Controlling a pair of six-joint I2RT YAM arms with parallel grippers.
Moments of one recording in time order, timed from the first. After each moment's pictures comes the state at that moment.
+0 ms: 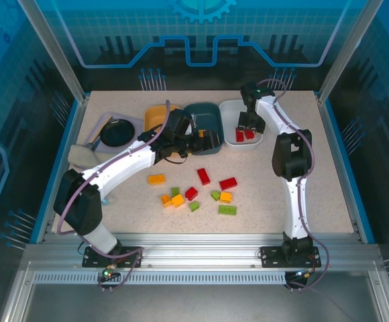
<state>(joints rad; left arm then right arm) -0.59 1.63 1.32 -0.43 0.25 -0.82 0.21 2.35 2.17 -1.19 0.12 0.43</state>
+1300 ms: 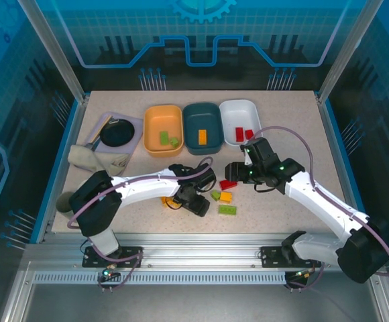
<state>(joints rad) -0.92 1.71 1.12 -0.82 0.04 -0.47 0.54 1.17 0.90 -0.67 -0.10 0.54</state>
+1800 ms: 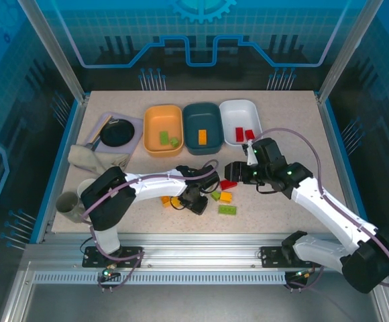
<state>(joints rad) -0.92 1.81 1.13 -0.77 0.04 -0.45 0.51 1.08 0.87 -0.63 -0.25 0.57</state>
